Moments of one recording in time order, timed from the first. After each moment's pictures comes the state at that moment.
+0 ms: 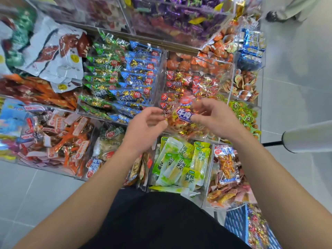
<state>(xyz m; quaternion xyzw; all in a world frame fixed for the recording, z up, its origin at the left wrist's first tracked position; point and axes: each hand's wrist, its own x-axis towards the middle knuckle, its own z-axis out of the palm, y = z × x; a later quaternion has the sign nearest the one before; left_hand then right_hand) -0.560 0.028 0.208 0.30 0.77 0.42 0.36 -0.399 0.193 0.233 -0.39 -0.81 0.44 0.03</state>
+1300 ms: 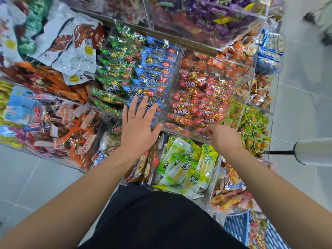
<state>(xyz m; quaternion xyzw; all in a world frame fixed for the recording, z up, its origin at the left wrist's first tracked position) -0.599 0.007 0.150 0.47 0.87 0.13 0.10 -0.398 0.183 0.159 -0.43 -0.87 0.12 -0.22</state>
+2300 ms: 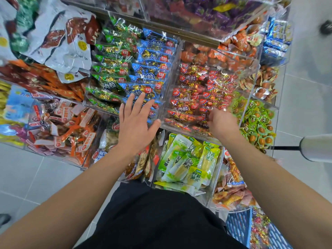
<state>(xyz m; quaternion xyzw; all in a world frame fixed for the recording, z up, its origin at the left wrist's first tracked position) -0.602 0.011 0.150 0.44 0.87 0.17 0.14 -0.417 0.214 0.130 -0.49 -0.84 0.16 -0.18</state>
